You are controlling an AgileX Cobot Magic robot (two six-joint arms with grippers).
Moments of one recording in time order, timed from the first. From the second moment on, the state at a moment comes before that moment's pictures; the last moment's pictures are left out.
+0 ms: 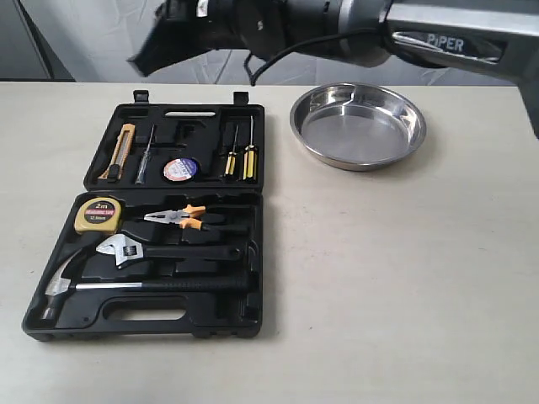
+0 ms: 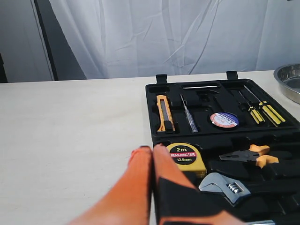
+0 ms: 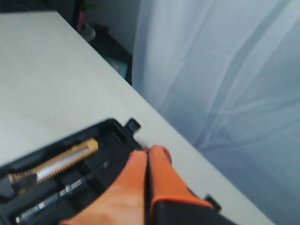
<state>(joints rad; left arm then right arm) 0.04 0.01 0.00 0.01 0.24 -0.02 0.69 2.08 -1.75 0.03 0.17 -0.32</state>
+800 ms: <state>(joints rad) 0.04 0.01 0.00 0.01 0.24 -0.02 0.86 2.08 -1.79 0.25 1.21 -0.46</state>
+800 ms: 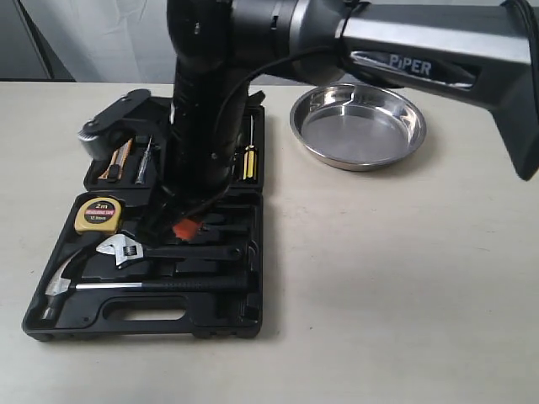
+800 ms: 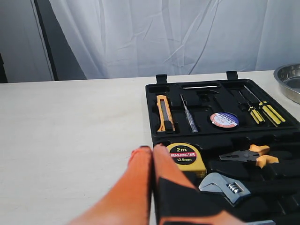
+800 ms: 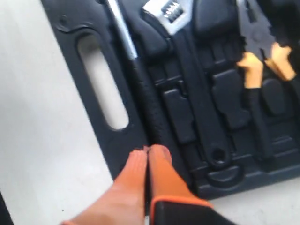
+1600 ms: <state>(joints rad) 0.04 0.01 0.00 0.01 0.24 -0.02 0.94 2.08 -1.80 0.27 0.61 -0.43</state>
